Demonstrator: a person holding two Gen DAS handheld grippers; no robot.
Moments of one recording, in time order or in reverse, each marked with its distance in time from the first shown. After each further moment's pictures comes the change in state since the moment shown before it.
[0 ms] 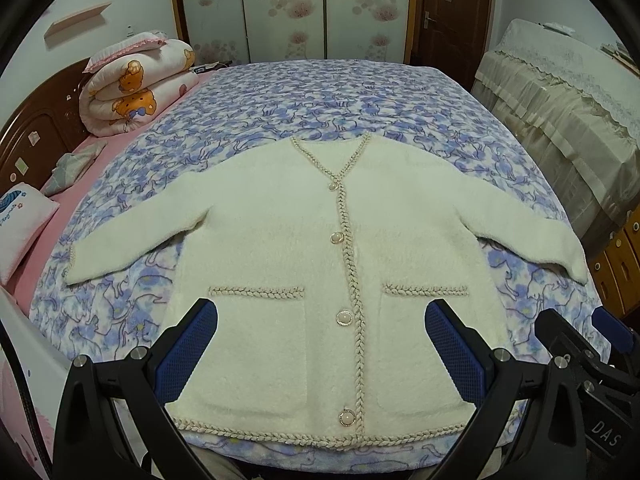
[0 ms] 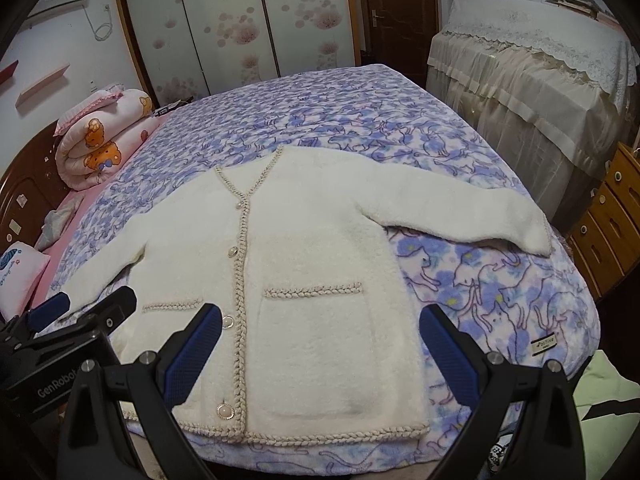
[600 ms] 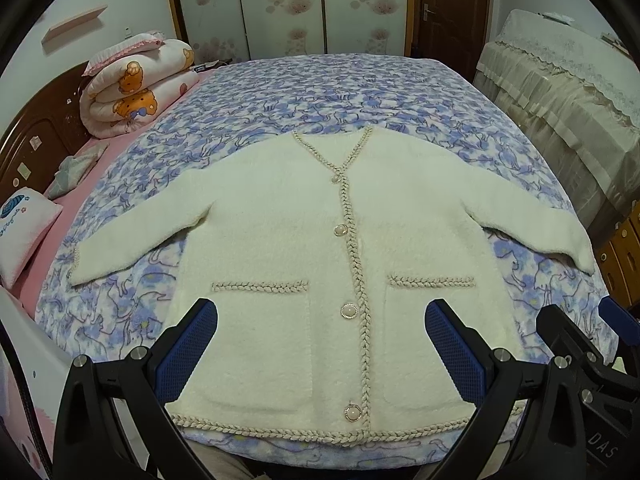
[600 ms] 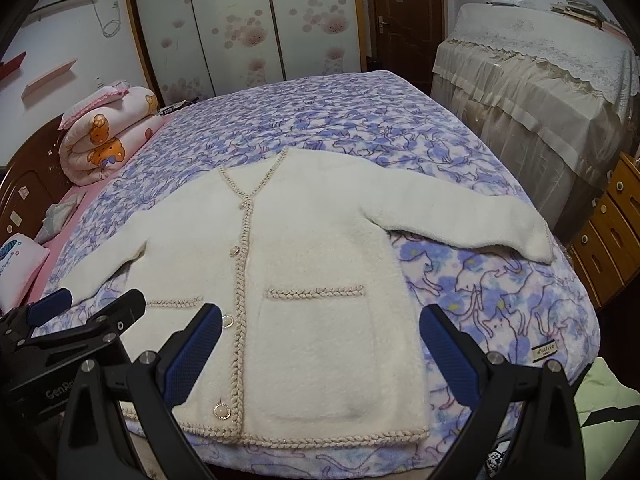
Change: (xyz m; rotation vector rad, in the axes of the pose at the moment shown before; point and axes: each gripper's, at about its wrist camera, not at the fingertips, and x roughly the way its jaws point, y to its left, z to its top) left arm 0.005 0.000 -0.004 0.017 0.016 0.019; right arm 0.001 0.006 -0.007 -0.042 -0.028 -0.005
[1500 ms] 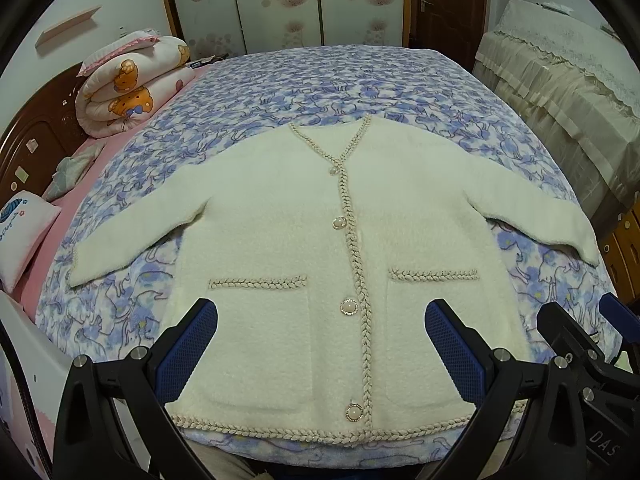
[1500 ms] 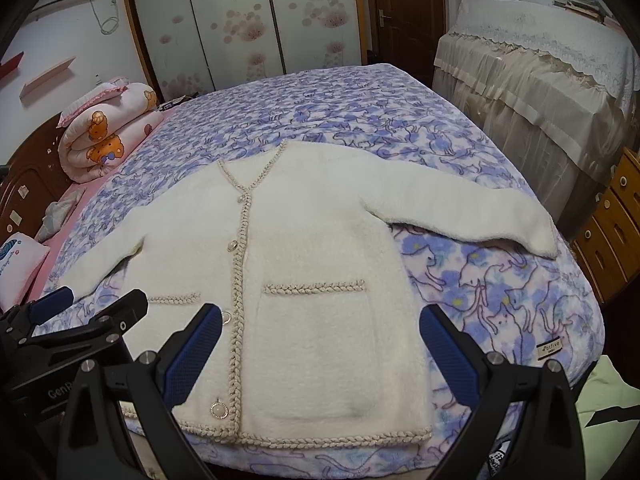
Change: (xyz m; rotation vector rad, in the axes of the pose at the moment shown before) left arm 0.011 -0.008 -0.003 0.016 0.020 0.008; right arm 0.012 -0.006 -0.003 0.012 0.025 0.005
